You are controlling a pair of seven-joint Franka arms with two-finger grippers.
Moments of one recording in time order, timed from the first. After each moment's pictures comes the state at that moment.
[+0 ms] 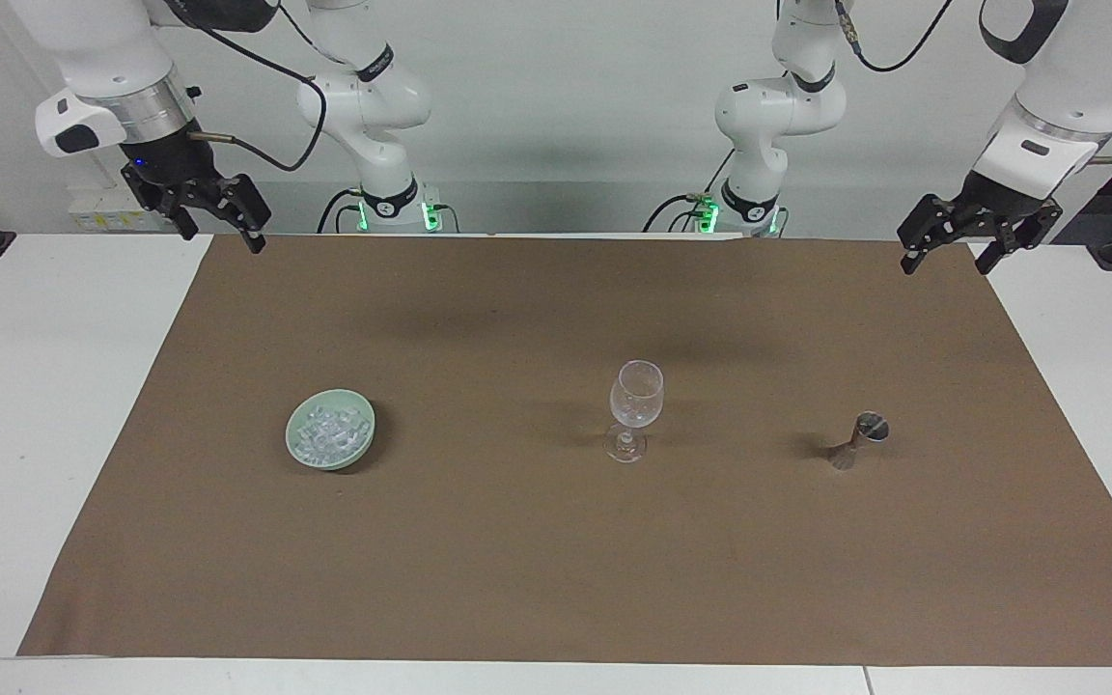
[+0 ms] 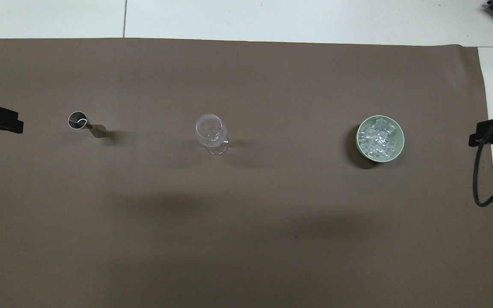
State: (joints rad) left arm 0.06 0.03 -0.09 -1.47 0.00 1.54 0.03; right arm 0.06 -0.05 -0.14 -1.57 0.00 1.53 0.19
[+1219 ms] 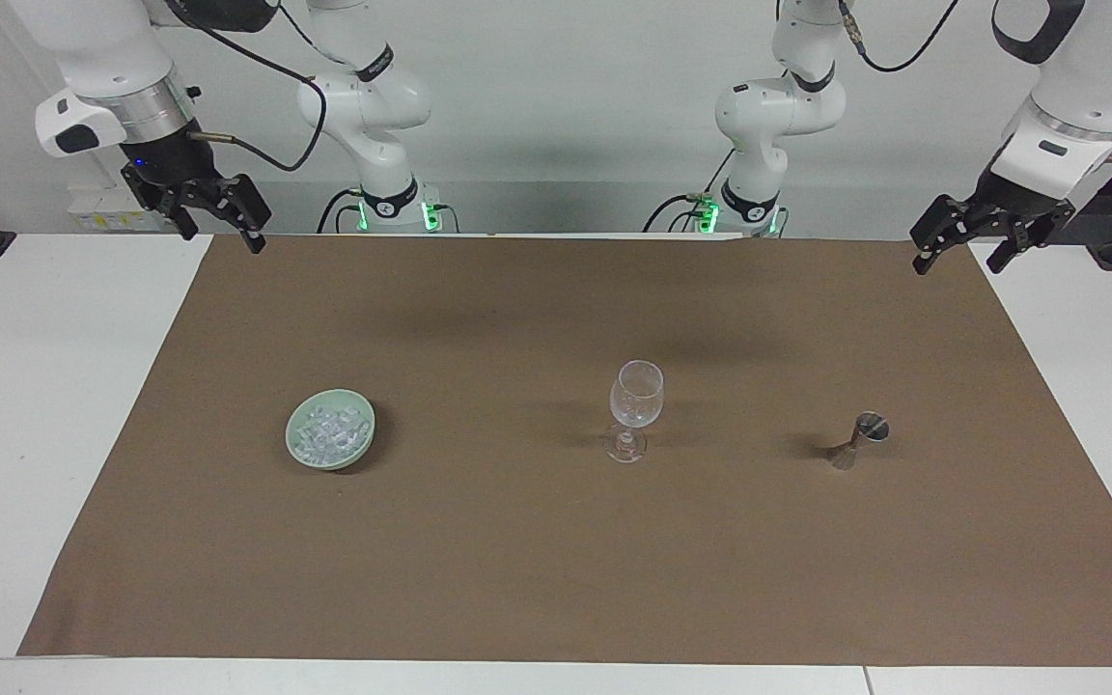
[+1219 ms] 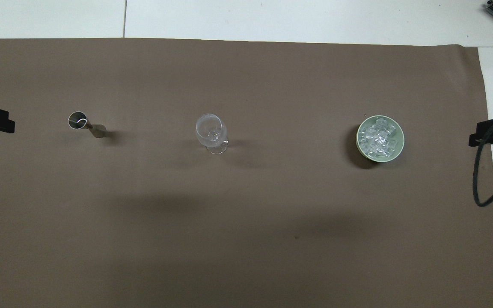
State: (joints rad) left arm 0.08 0.03 -0.09 -1.47 0.00 1.54 0.03; right arm 0.06 -0.05 -0.14 -1.57 0.00 1.53 0.19
